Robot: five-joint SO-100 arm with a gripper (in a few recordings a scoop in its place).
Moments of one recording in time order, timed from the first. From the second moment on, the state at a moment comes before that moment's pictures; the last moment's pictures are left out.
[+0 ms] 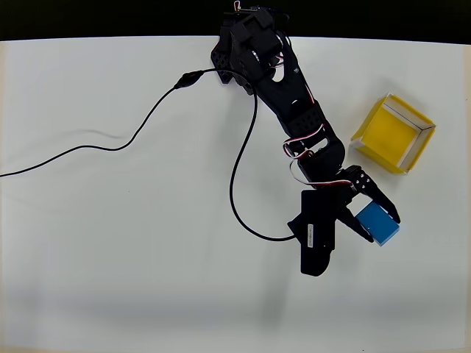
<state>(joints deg) -45.0 100.4 132.4 -28.9 -86.1</state>
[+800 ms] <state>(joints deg) -65.3 114.7 139.0 4.9 -71.8</state>
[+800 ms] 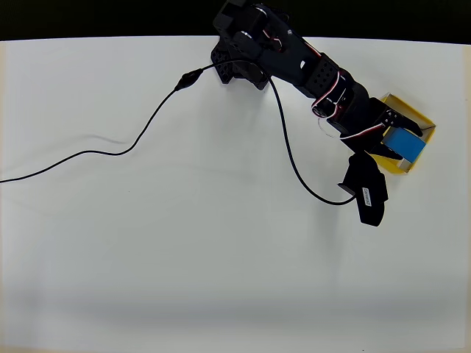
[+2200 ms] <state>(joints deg) -69.5 94.0 126.5 14.9 -70.1</state>
